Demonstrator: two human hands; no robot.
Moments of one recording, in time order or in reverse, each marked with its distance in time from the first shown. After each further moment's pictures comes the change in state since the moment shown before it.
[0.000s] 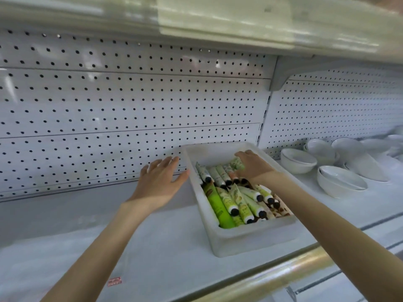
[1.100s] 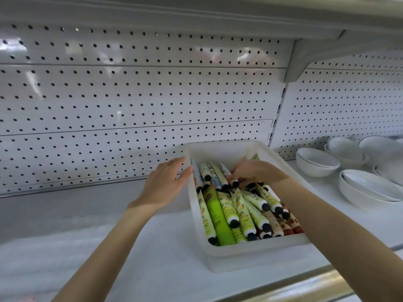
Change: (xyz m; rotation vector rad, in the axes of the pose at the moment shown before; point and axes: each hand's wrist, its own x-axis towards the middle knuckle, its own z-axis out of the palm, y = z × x) left_hand 0.025 0.017 0.020 -0.234 0.026 -0.049; right_hand 0.060 0.006 0.019 0.579 -0.410 0.165
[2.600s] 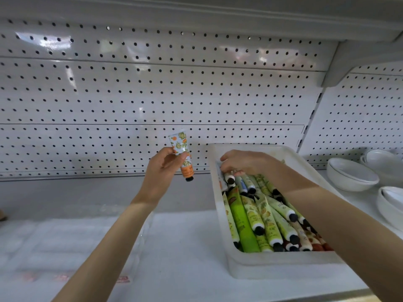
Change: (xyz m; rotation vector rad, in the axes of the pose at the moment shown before) left_hand -0.009 -0.039 -0.023 -0.932 0.357 -0.044; right_hand -0.009 -0.079 0.031 -0.021 -0.108 -0.166
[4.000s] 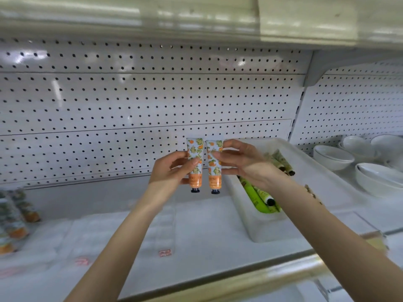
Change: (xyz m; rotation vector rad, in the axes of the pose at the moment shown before) left_hand -0.055 0.053 -0.045 -0.075 -0.118 -0.096; right_hand -0.106 -0.025 0.072 0.753 0.141 -0.470
